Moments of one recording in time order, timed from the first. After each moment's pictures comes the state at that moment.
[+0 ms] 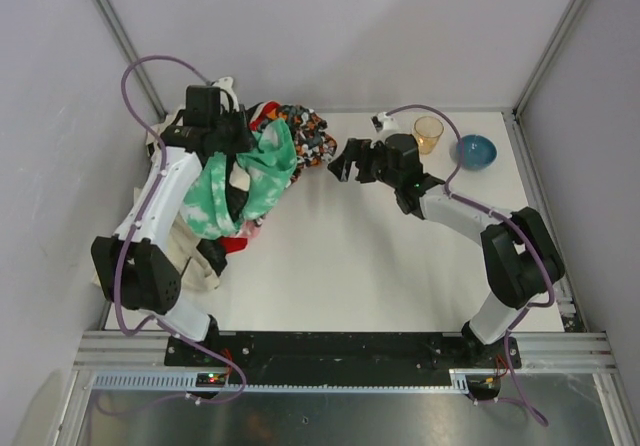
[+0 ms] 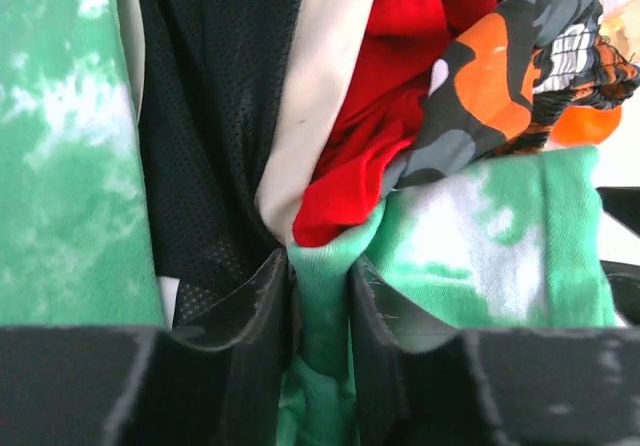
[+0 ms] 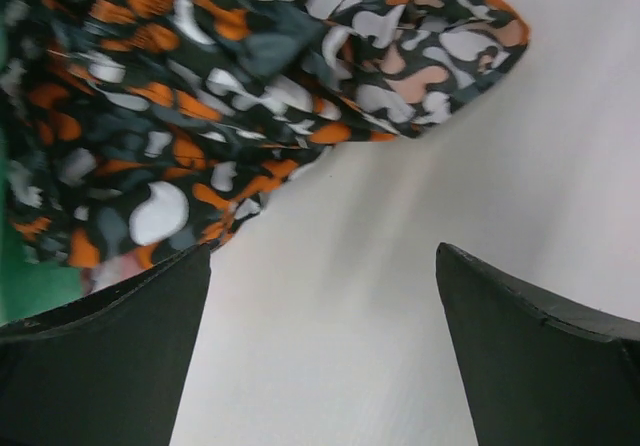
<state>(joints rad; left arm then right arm) -0.17 1.57 1.56 -0.64 0.11 -0.24 0.51 1.67 1.09 0.29 -0.20 0.48</state>
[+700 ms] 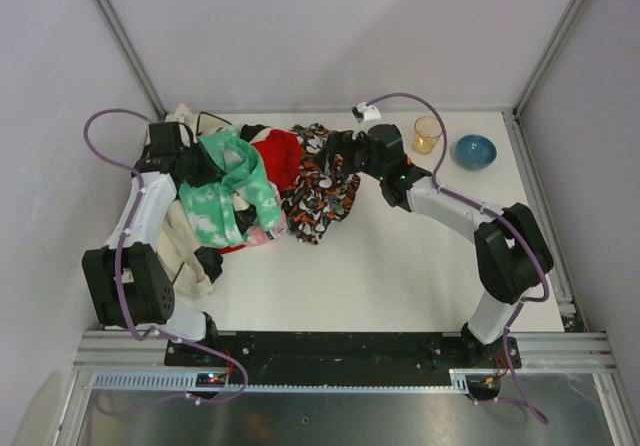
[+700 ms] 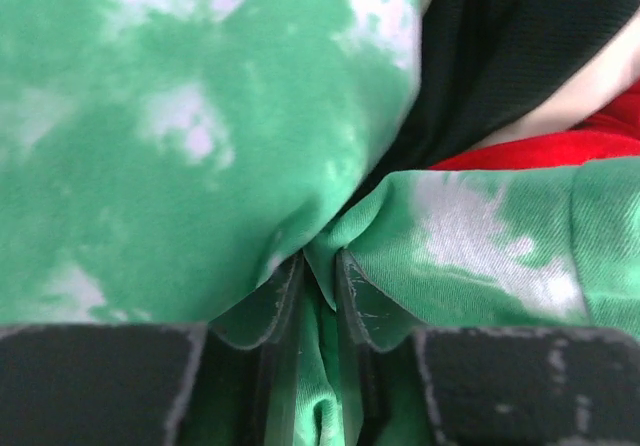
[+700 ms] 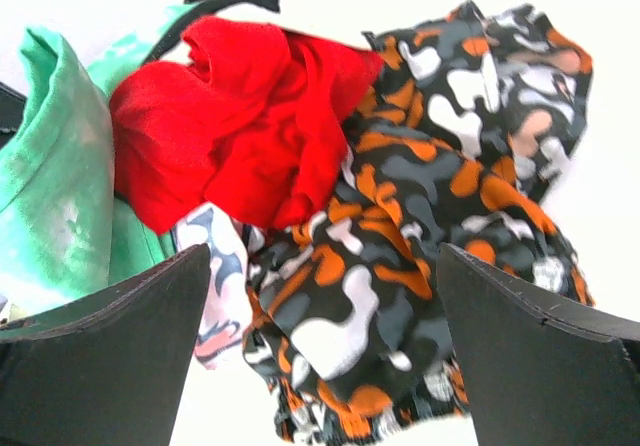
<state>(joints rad) 0.10 1.49 1.23 -0.54 0.23 -0.39 0.58 1.71 1.21 0.24 -0.16 0.44</state>
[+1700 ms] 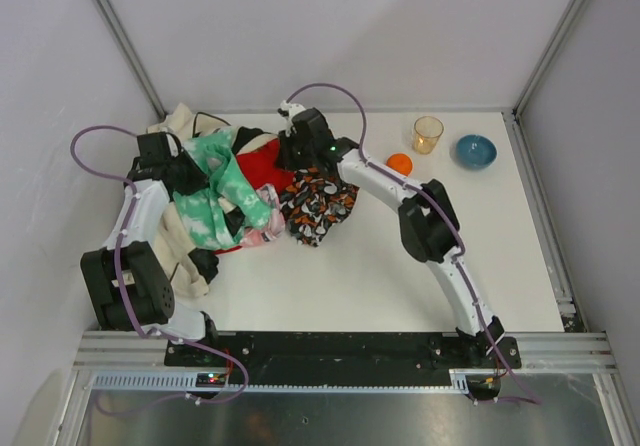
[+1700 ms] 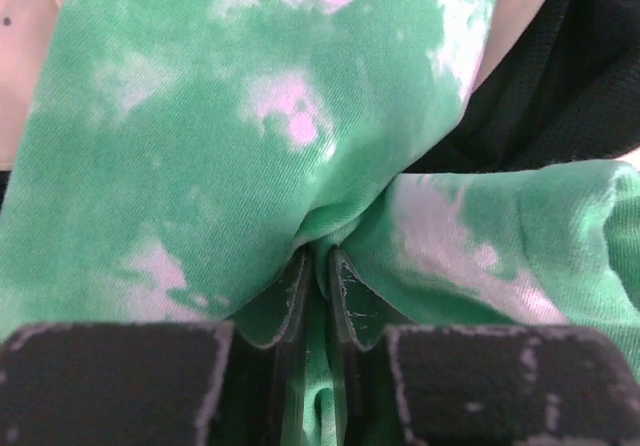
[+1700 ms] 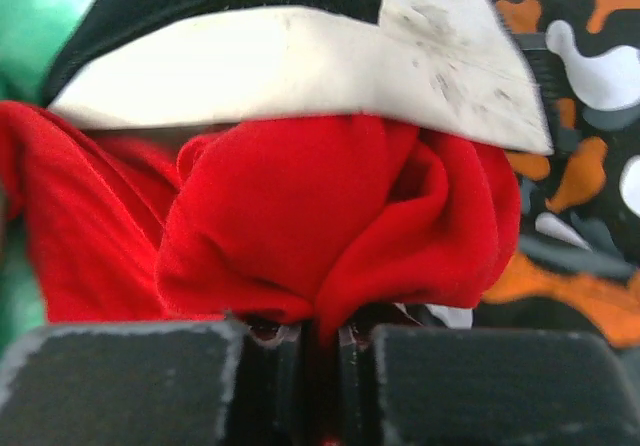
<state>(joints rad) 0.21 1.48 1.13 -0.46 0.24 -0.45 0.73 2.39 2.15 -0.27 -0.18 0.34</state>
